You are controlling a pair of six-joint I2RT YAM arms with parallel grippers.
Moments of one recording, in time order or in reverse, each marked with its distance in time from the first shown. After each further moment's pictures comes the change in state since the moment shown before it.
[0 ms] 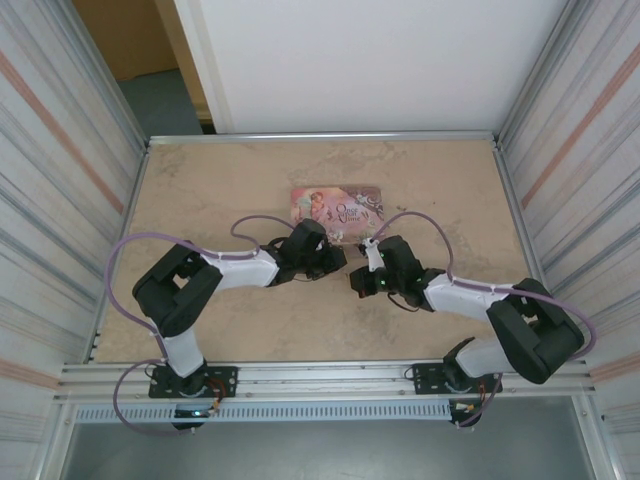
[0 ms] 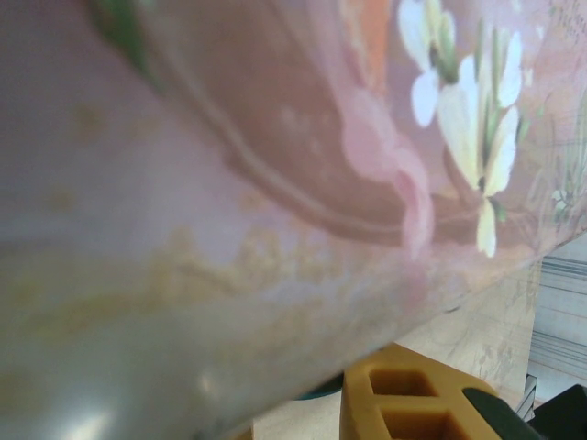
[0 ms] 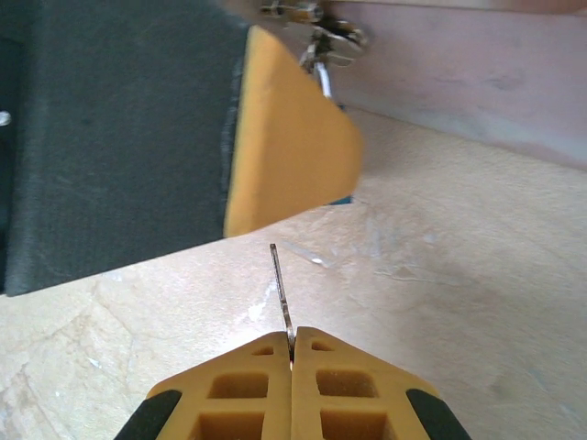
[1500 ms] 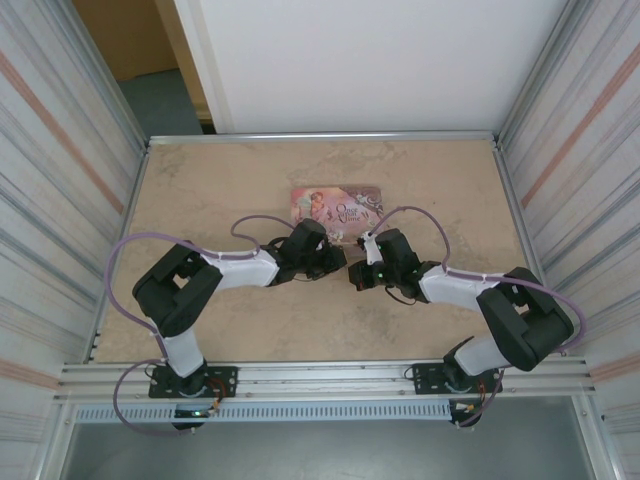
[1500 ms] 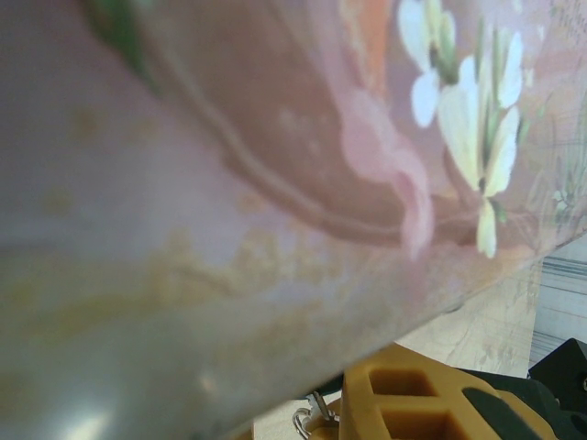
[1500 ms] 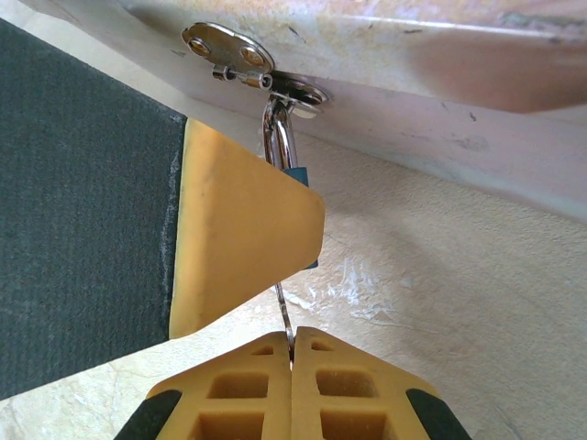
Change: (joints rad) left arm -0.002 0.000 0.003 -0.005 0.001 0.000; right arm -0.023 0.083 0.061 0.005 -0.007 0.000
